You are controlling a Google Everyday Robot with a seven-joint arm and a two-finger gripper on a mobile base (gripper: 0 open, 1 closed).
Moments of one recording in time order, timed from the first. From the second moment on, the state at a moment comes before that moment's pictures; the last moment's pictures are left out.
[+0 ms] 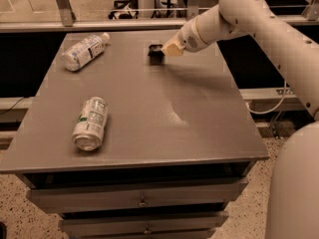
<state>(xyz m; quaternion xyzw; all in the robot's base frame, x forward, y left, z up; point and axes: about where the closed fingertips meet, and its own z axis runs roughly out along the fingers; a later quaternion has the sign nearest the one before) 0.749 -0.052 0.878 -0.48 0.76 0.17 0.40</state>
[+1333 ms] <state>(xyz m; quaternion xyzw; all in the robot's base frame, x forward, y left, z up) 0.713 -0.042 1.014 -0.54 0.66 0.17 0.50</state>
